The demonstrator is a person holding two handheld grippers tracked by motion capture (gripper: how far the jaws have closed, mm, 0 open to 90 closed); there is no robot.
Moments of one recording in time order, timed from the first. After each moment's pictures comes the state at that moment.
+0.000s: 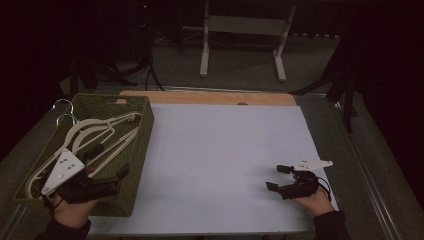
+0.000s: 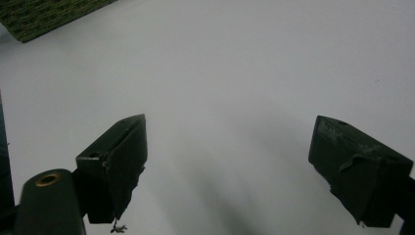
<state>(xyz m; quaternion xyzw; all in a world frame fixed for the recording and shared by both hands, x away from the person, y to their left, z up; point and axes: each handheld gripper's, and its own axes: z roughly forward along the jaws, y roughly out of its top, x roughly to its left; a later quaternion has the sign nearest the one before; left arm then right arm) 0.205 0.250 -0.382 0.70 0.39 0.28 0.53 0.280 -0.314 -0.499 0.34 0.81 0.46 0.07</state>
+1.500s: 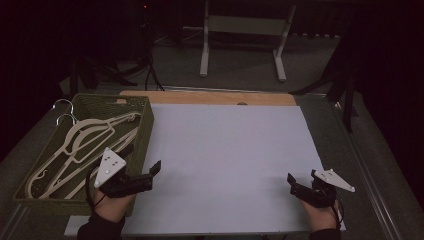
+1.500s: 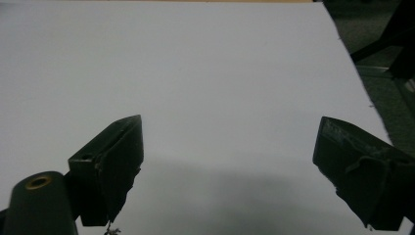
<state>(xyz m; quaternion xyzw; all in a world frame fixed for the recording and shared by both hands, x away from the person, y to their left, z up) 0.224 0.193 -0.409 0.70 0.40 0.29 0.52 0.233 -0.331 -0.497 0.57 0.66 0.39 0.29</state>
